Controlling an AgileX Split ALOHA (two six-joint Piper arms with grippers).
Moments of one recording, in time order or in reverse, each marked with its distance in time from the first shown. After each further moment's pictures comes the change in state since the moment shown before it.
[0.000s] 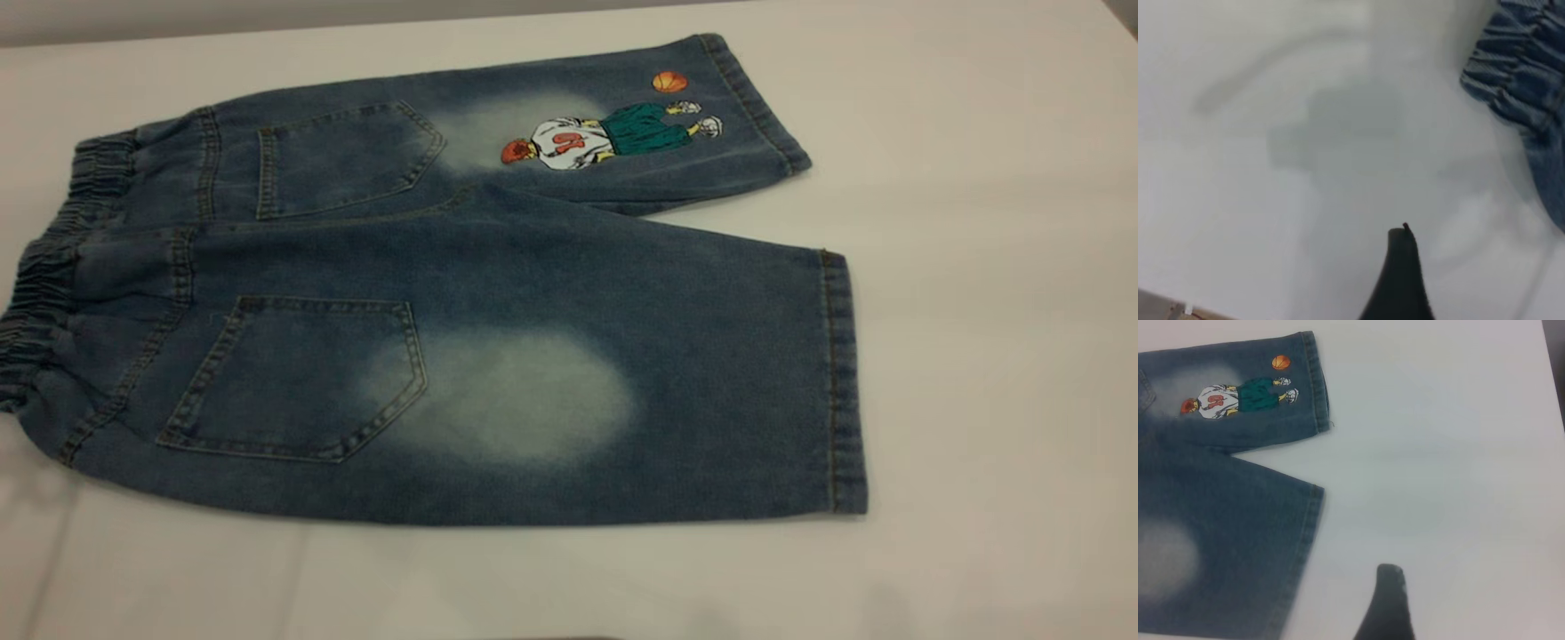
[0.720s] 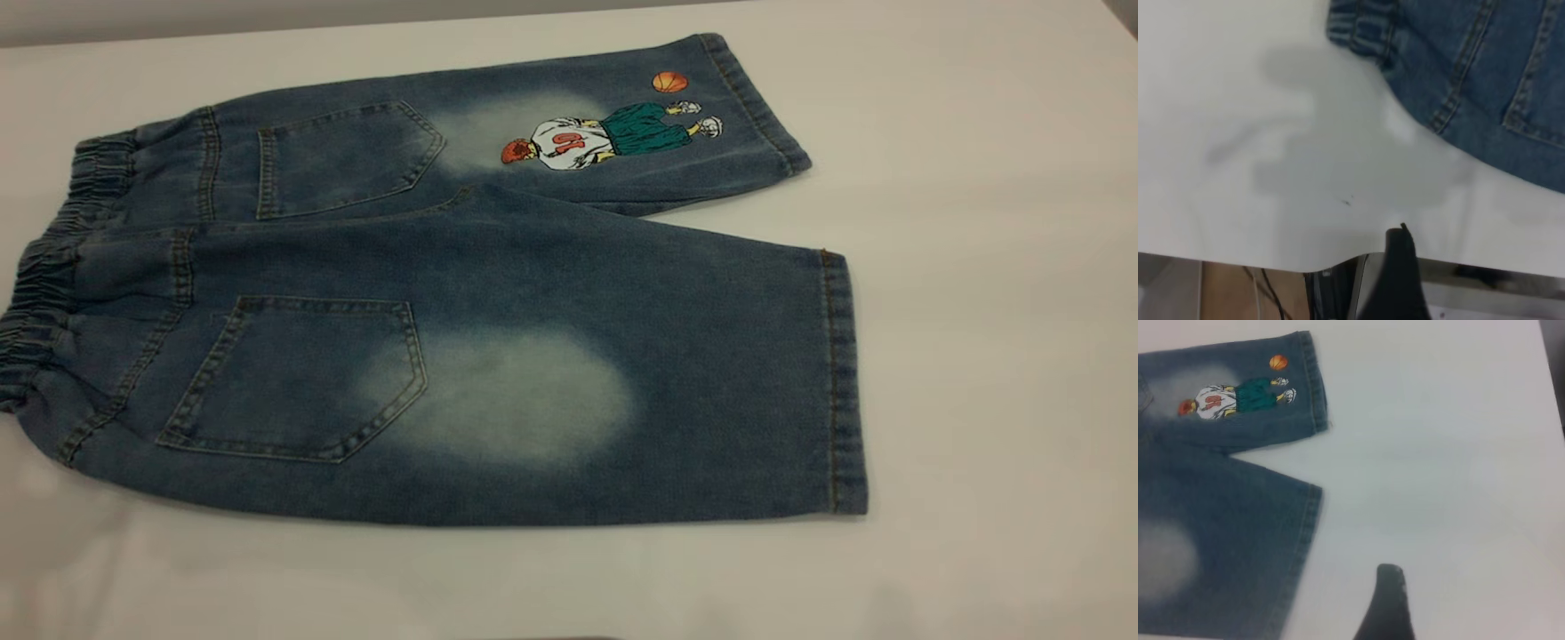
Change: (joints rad) left arm -0.129 -0.461 0.104 -0.100 0.187 0.113; right arm 0.000 0.000 0.000 -0.004 0.002 0.007
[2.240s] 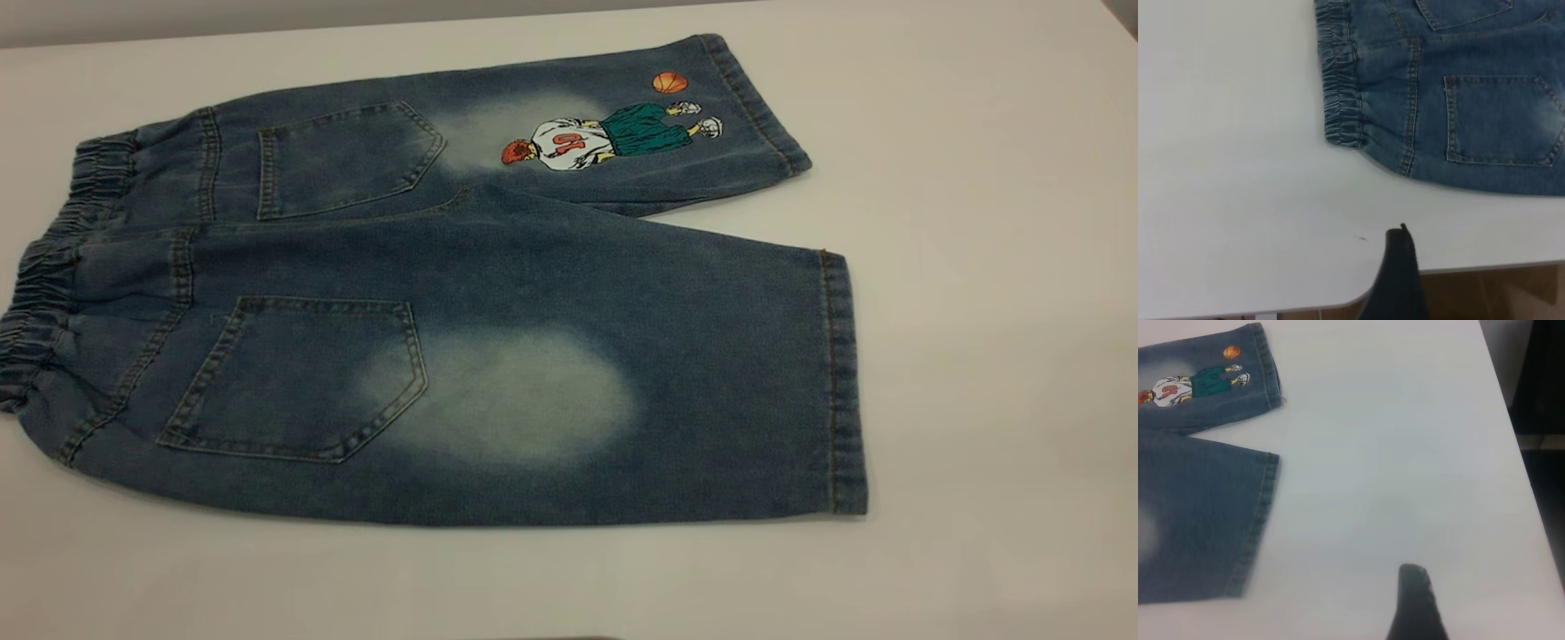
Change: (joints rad) left arm 0.000 -1.253 0.157 -0.029 0.428 0.261; right arm 0.000 -0.477 0.106 -0.112 0.305 0.120
